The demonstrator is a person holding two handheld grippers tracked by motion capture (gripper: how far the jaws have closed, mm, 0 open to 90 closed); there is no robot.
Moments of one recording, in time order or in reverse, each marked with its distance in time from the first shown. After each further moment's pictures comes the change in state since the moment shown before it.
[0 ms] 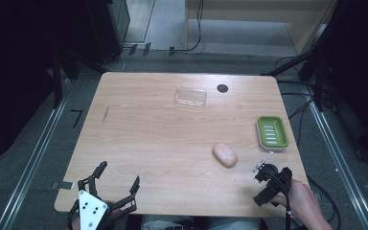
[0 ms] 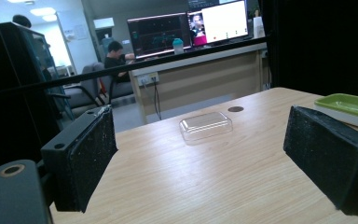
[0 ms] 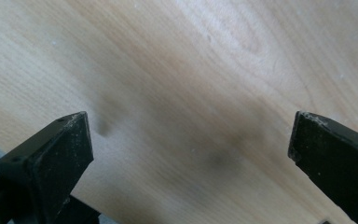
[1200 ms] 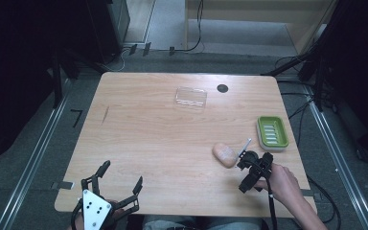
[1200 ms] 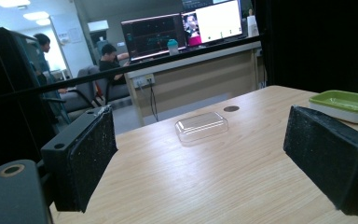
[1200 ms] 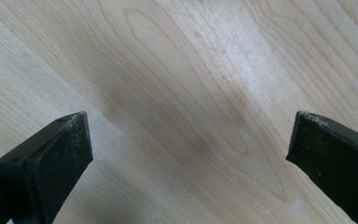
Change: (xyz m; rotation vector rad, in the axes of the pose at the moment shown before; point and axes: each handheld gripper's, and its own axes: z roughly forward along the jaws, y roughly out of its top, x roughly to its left) left arm -0.004 0.000 0.001 -0.005 -0.026 0.028; right arm 0.013 0.059 -0.009 0.011 -0.023 -0.100
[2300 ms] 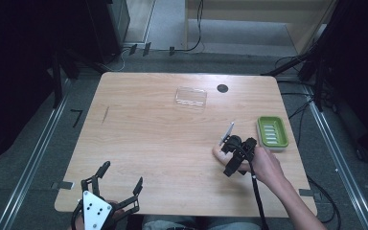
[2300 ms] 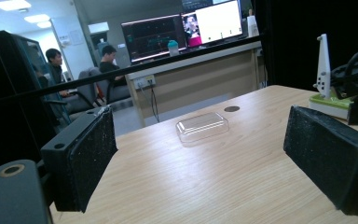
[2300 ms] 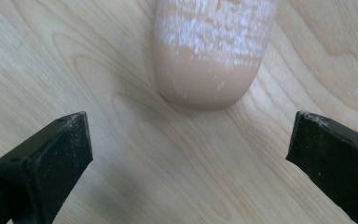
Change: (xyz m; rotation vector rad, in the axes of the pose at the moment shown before) left arm -0.001 0.000 -0.001 -0.003 0.005 0.012; right arm -0.002 0.061 -0.012 -0.010 0.022 -0.027
